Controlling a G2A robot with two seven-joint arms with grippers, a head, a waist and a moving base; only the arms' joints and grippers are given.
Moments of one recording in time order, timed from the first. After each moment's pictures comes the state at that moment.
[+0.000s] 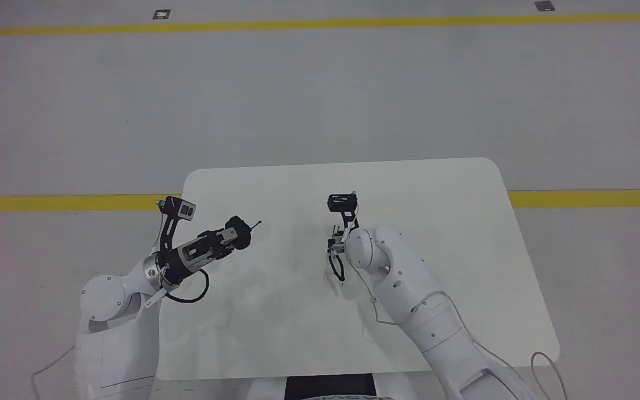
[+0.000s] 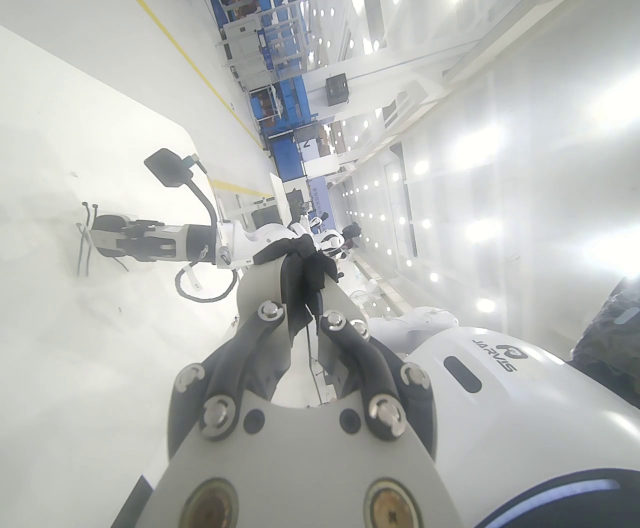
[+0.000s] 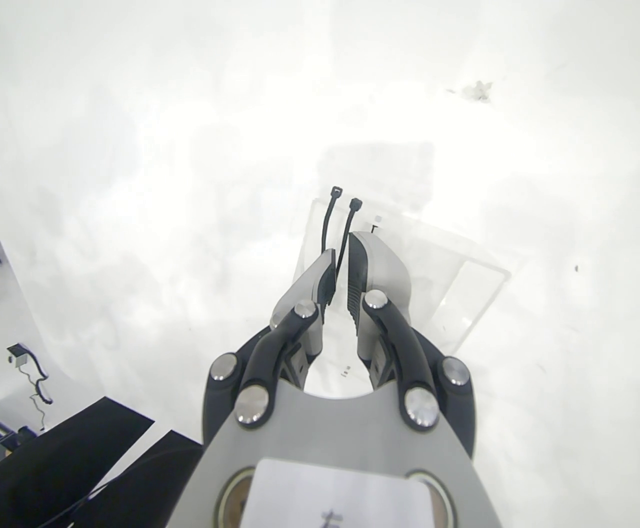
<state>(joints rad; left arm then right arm) 1.61 -1.38 -1.85 -1.73 -0.33 -0.24 -1.32 -1.17 -1.56 1.03 -1.31 -1.15 0.34 1.02</state>
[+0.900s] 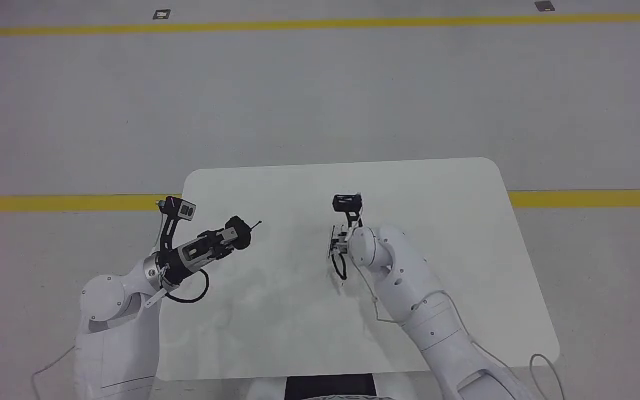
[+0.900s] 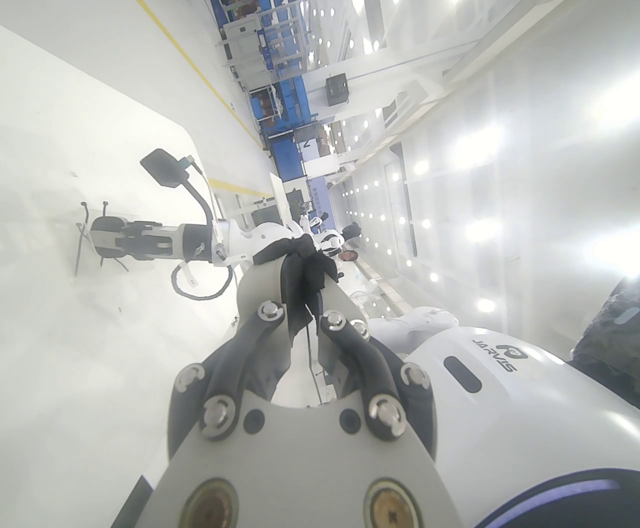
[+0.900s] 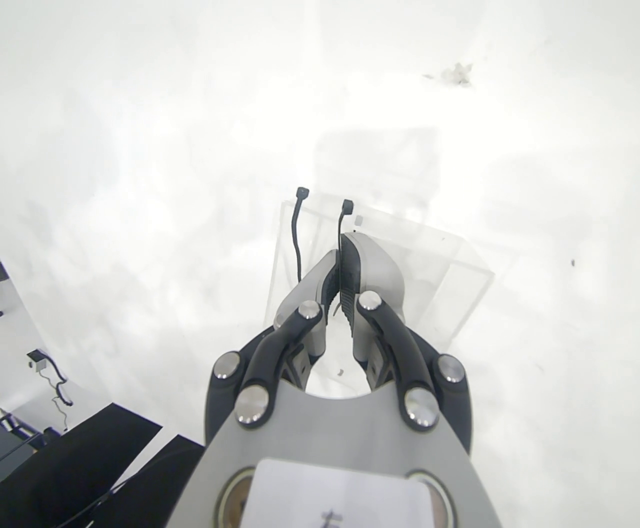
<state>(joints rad) 1.61 -1.38 -1.85 -1.73 -0.33 -0.24 -1.32 -1.19 -1.57 1.09 -1.30 -1.16 0.34 1.03</state>
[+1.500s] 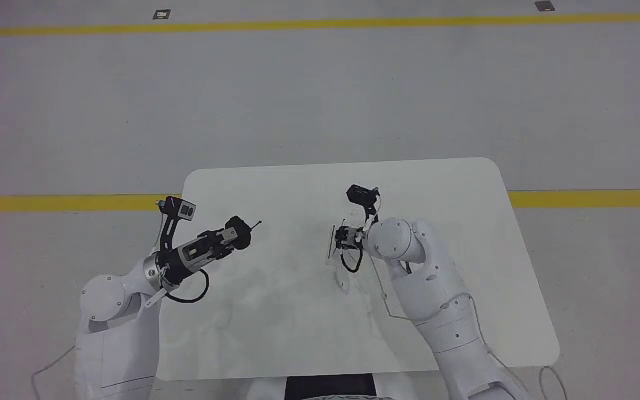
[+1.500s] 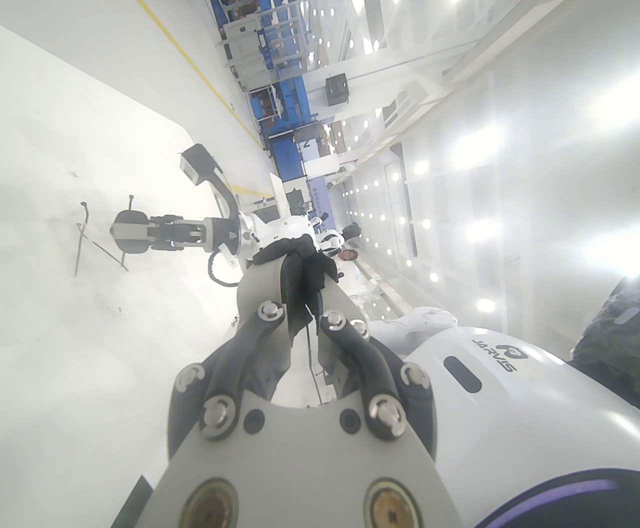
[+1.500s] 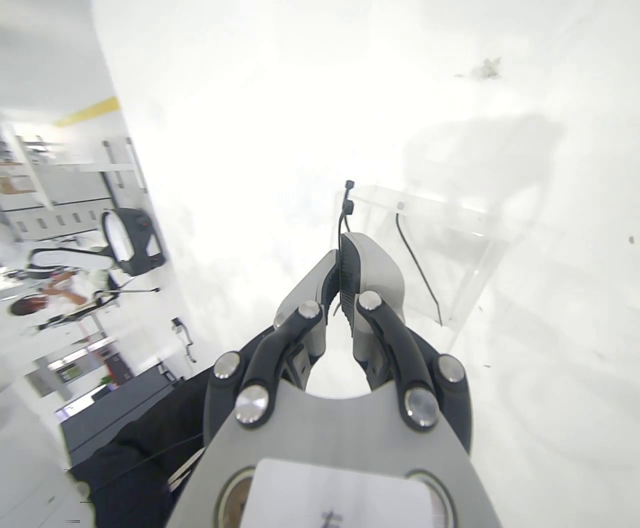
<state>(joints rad) 1.61 -1.38 -1.85 -1.73 -0.33 -0.24 -1.32 -1.25 -1.55 1.26 -1.45 -0.86 0.28 1.08</state>
